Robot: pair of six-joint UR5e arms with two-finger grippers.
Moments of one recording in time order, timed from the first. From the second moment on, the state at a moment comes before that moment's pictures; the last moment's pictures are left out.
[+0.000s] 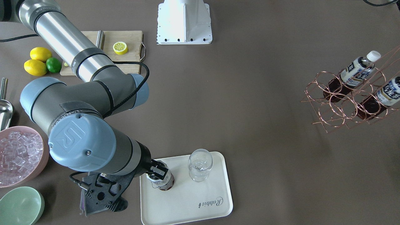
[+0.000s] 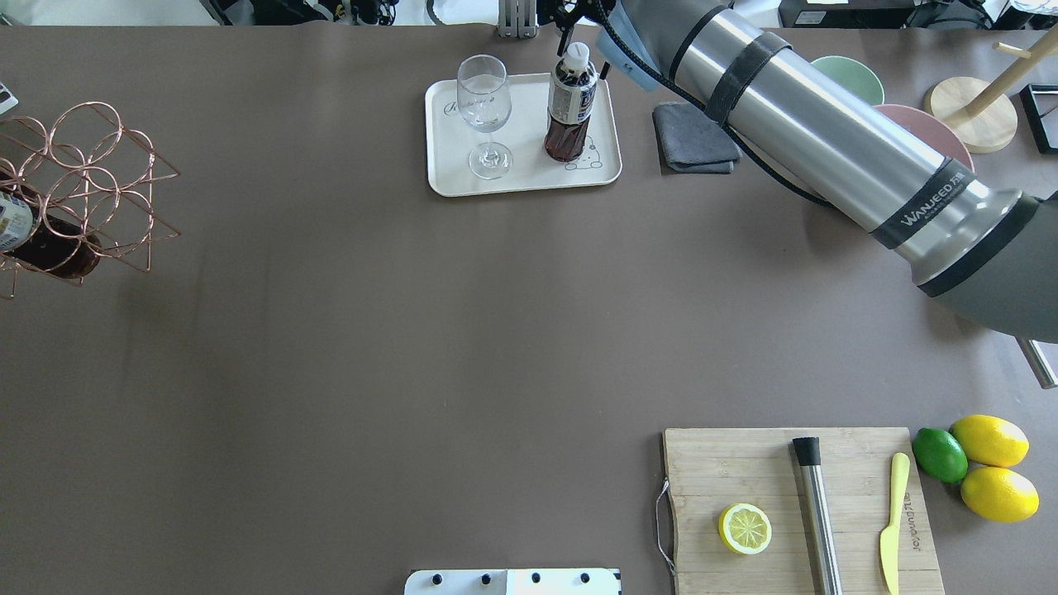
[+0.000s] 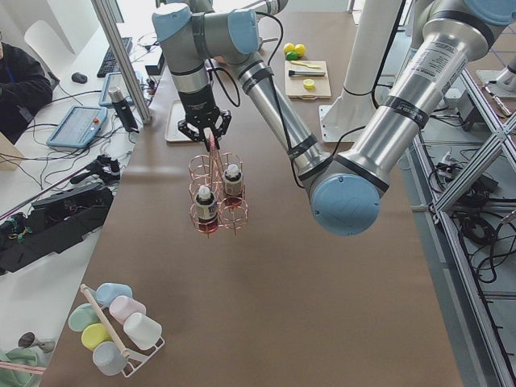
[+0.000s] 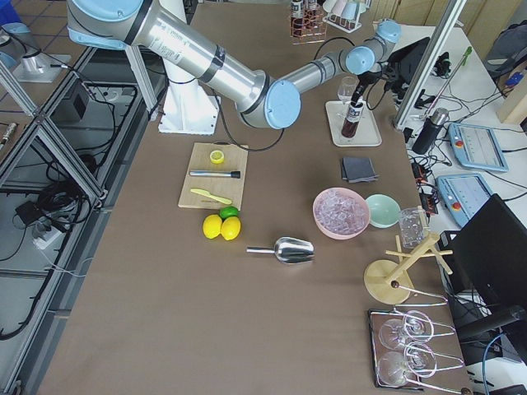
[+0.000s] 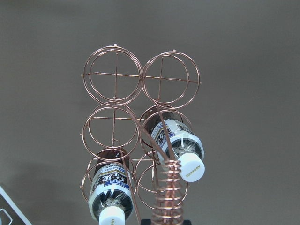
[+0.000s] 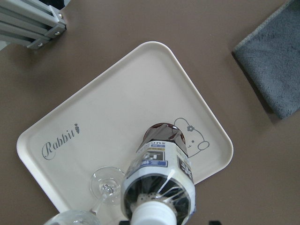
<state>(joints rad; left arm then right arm) -1.53 -2.11 -1.96 -0.53 -2.28 1.35 0.98 -0.41 0.90 -1.44 2.36 1.33</state>
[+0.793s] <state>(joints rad) -1.58 -2.10 -1.65 -0.89 -2.27 1.37 1.01 -0.66 1.45 -1.73 2.39 1.25</state>
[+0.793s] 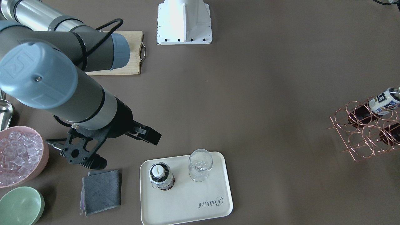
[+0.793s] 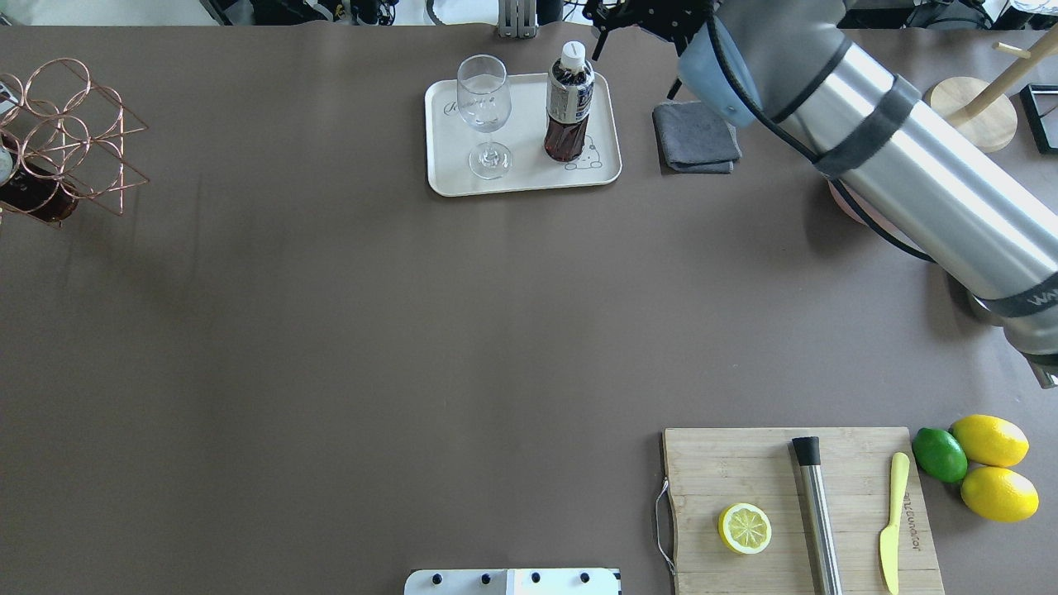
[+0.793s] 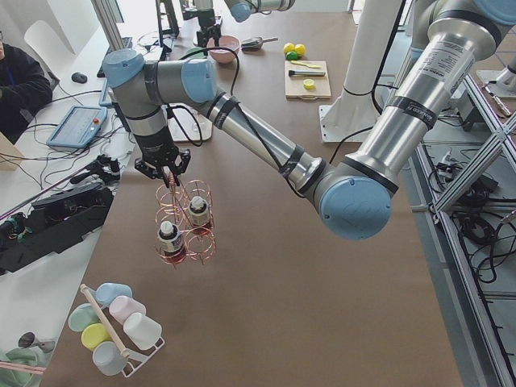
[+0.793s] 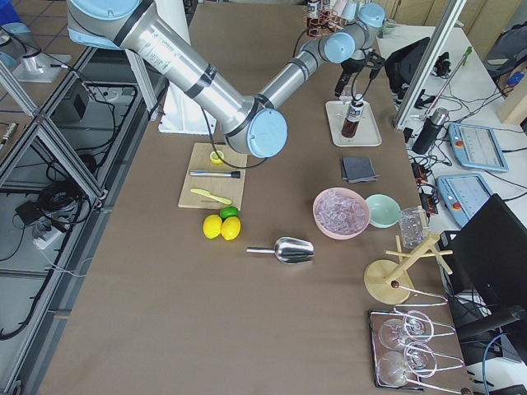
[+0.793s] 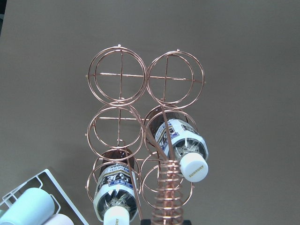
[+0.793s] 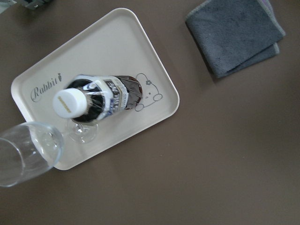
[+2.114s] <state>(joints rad) -1.50 -2.35 -1.13 -1.31 -2.25 1.34 1.23 -1.69 2.25 -1.85 2.38 0.62</state>
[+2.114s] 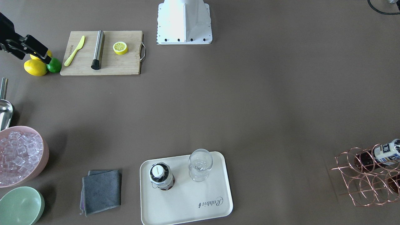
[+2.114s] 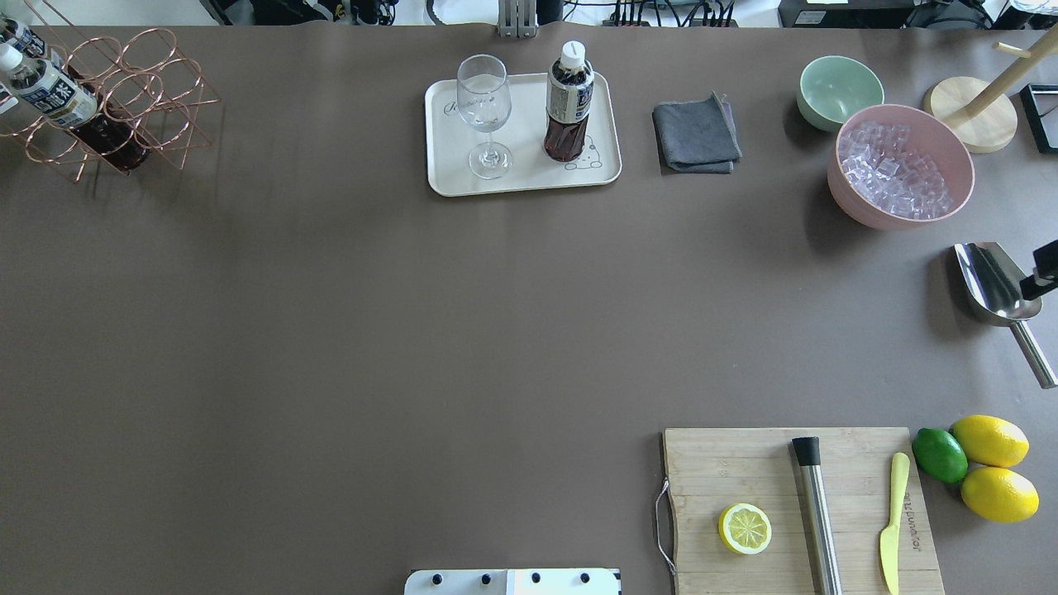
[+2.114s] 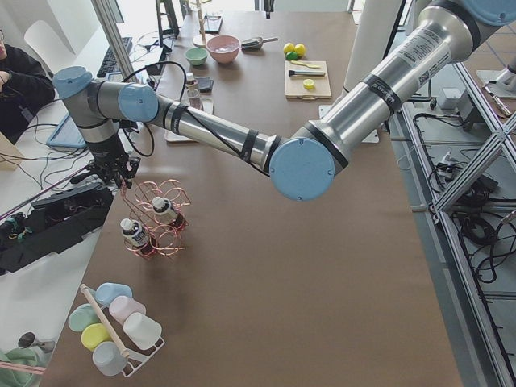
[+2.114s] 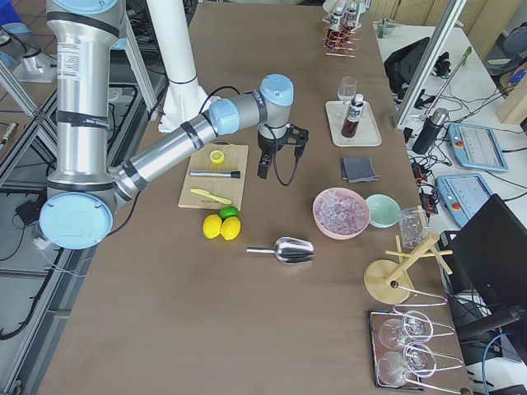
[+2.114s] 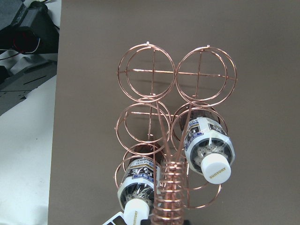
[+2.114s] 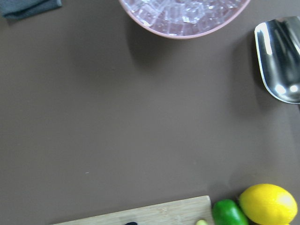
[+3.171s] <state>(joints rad) -1.49 -2.36 -1.11 -1.33 -2.23 1.32 1.55 -1.72 2.04 -1.98 2.32 0.06</state>
